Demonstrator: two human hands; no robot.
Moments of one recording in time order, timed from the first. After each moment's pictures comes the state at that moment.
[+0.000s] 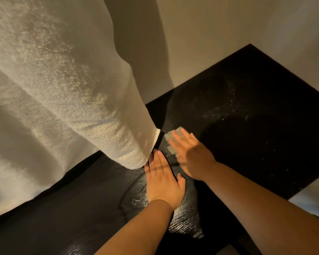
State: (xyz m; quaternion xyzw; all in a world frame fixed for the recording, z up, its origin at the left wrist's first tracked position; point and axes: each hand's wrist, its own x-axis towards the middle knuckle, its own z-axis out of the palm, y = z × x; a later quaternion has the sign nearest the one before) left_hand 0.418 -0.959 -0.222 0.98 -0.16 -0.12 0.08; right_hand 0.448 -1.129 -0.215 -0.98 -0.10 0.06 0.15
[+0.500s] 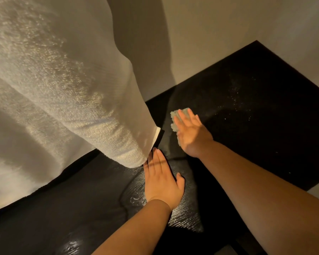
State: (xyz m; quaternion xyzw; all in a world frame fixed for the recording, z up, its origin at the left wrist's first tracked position) left_hand 0.416 -0.959 -0.223 0.98 -0.16 -0.10 0.07; right_hand 0.509 -1.144 -0.208 -0.99 0.00 0.08 0.15
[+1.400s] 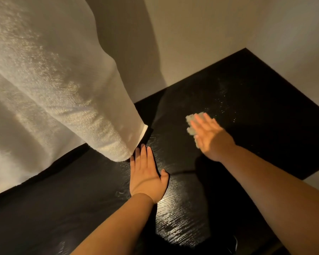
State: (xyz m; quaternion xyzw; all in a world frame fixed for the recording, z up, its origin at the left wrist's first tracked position) left_hand 0.418 -0.964 -0.213 0.98 -0.14 -0.12 0.05; right_hand 0.447 -1.239 -0.209 -0.99 -0.03 0.03 0.12
